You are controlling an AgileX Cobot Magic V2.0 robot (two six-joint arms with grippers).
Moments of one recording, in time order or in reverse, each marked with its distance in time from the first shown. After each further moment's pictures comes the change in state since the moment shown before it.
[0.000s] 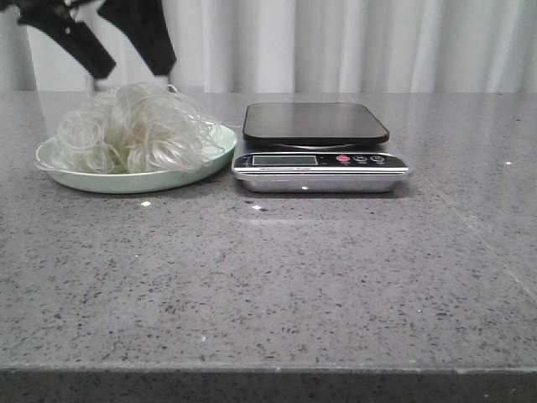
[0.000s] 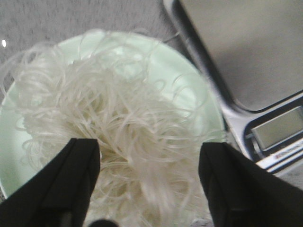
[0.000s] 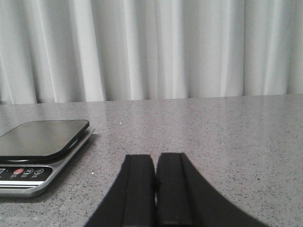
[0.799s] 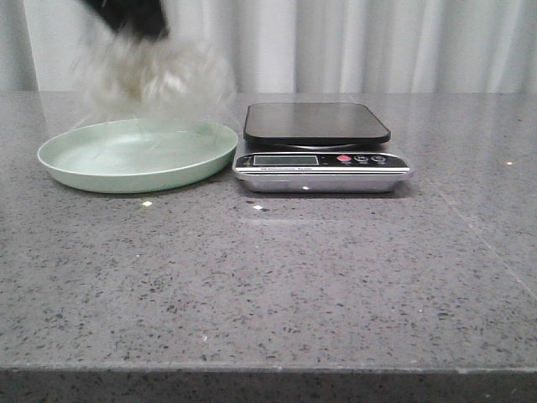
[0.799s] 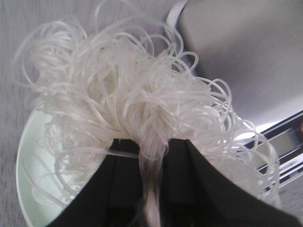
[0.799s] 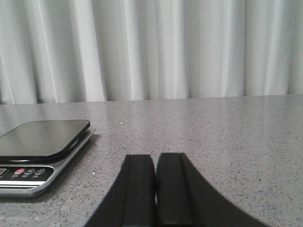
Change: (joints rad) left arm -0.036 0.097 -0.312 0.053 0.193 -0.034; right arm 0.000 0.000 0.000 0.000 -0.002 0.000
